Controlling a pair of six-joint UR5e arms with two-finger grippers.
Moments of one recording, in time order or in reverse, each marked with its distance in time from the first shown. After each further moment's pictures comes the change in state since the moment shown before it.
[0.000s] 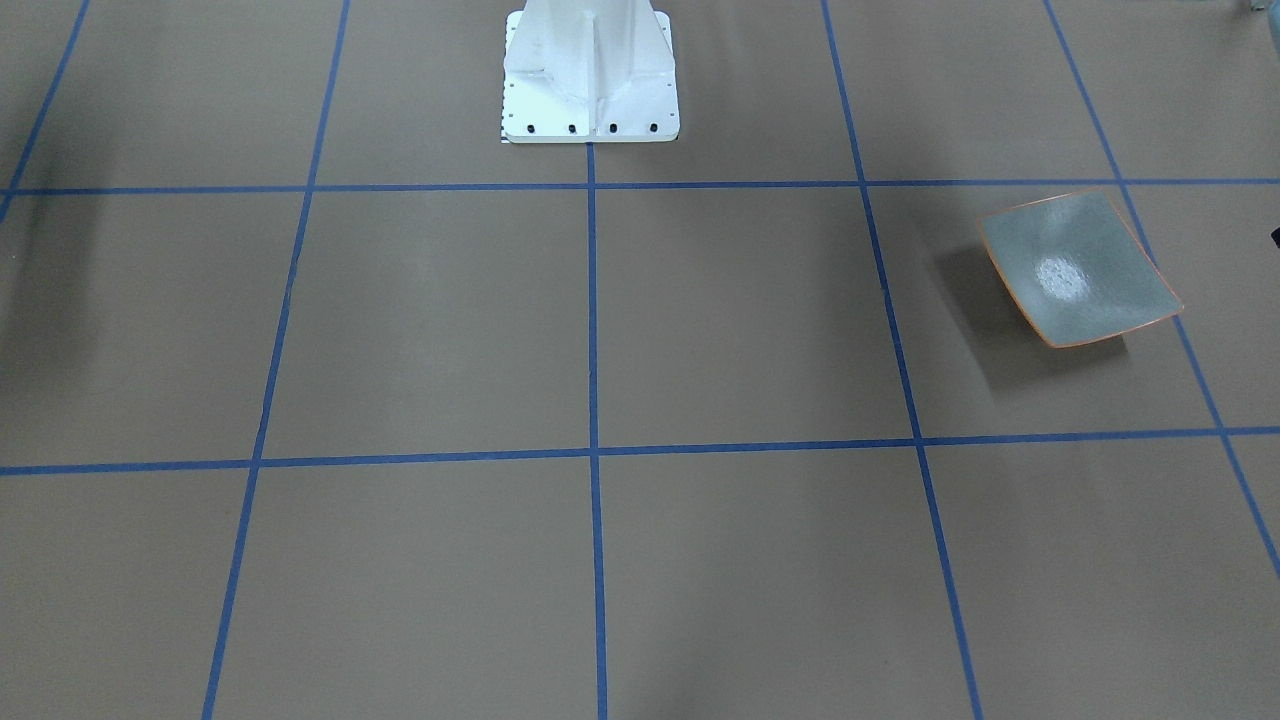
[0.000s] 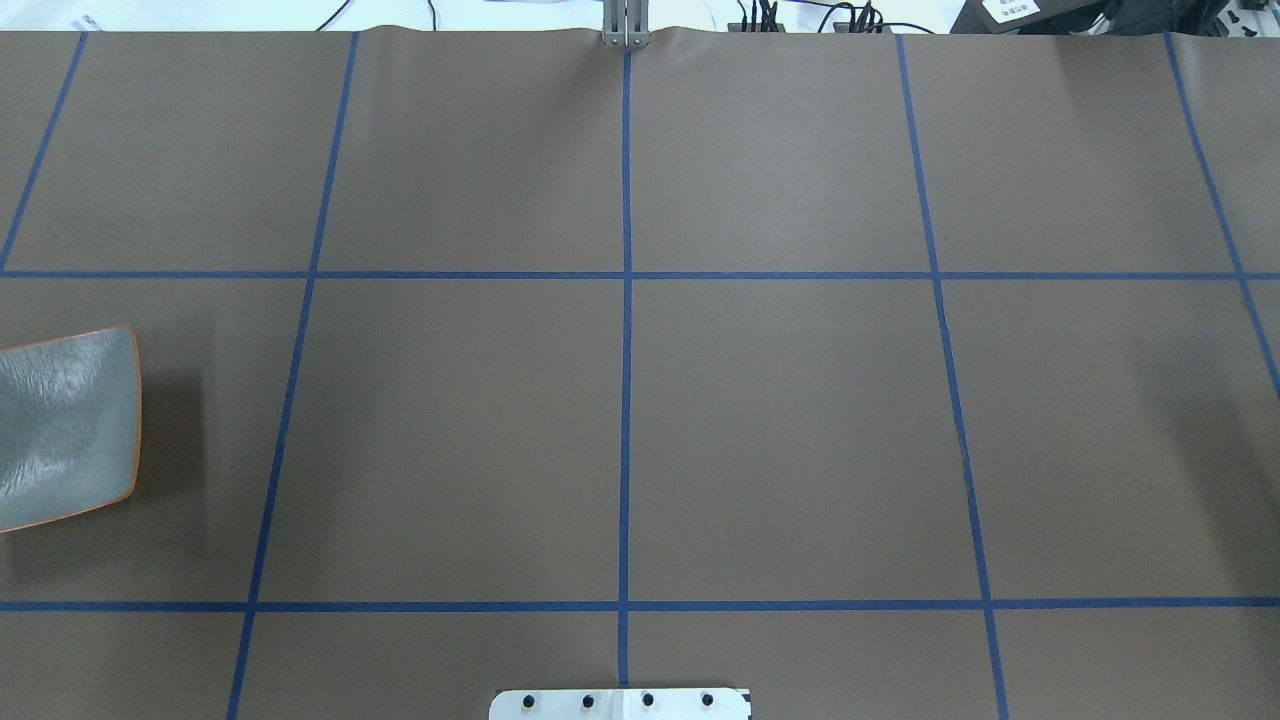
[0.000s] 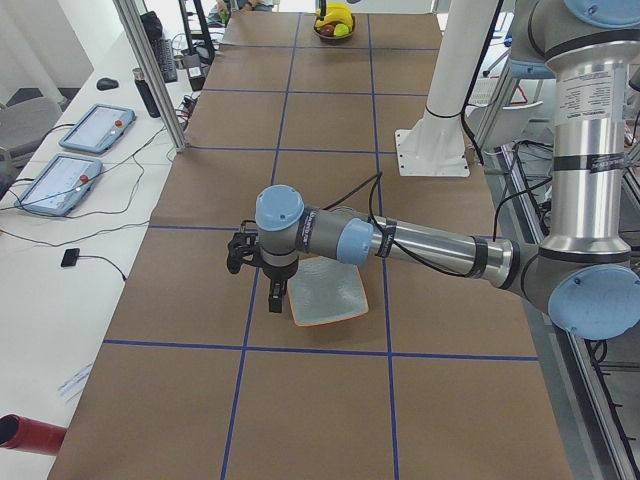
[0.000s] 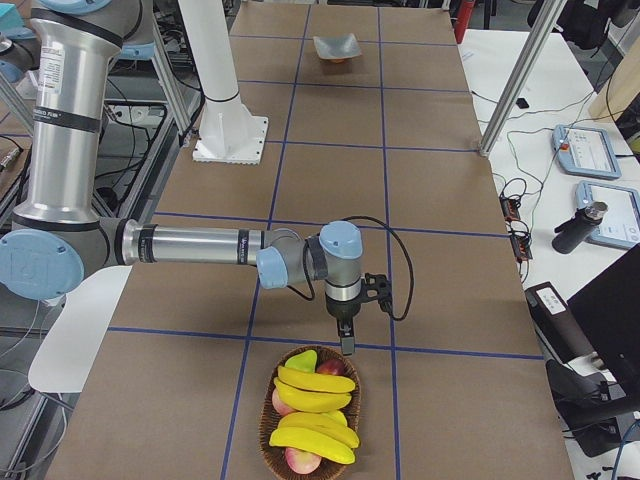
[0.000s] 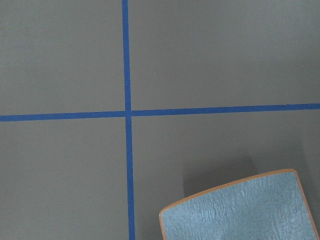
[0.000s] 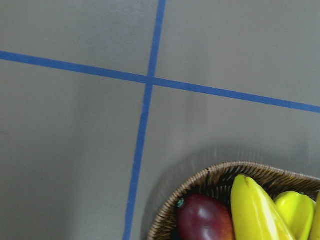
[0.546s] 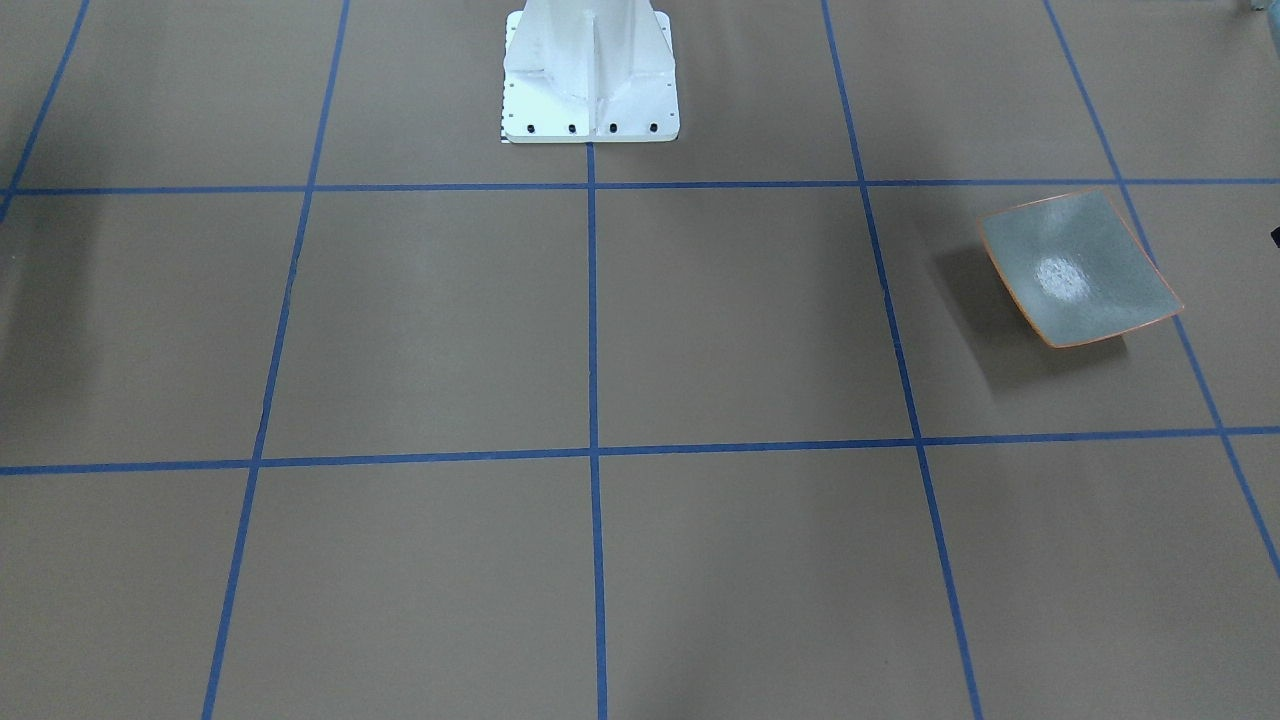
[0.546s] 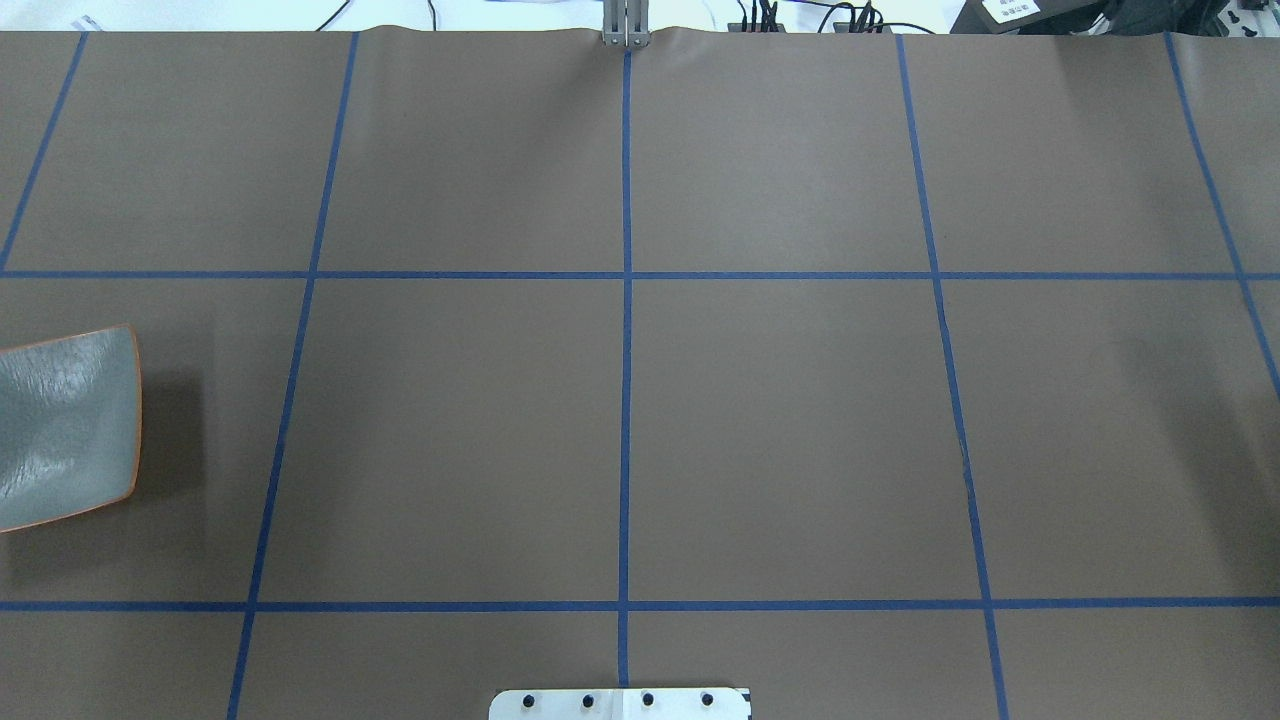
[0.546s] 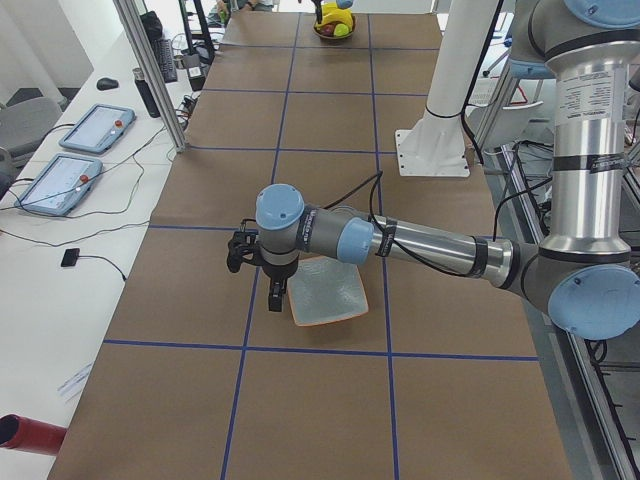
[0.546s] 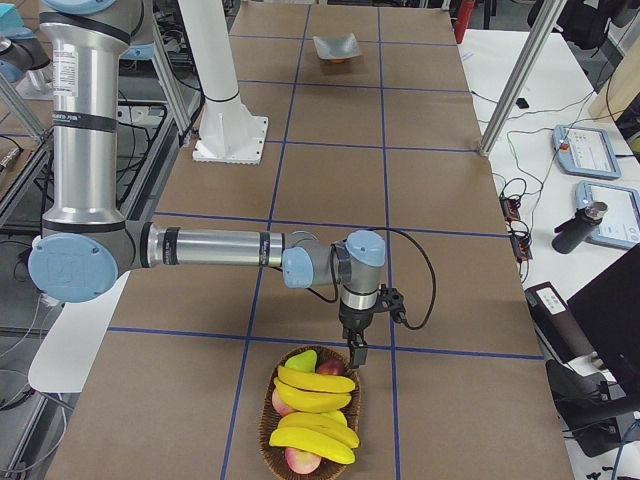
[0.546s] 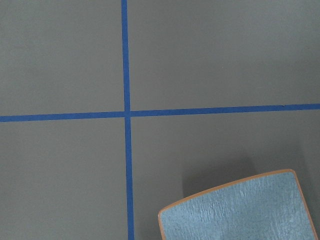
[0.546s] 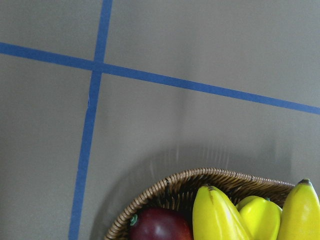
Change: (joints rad) left arm 0.000 0.000 -0.004 -0.001 -0.001 0.000; right arm -0.032 0.094 -0.091 -0.142 -0.068 -0.125
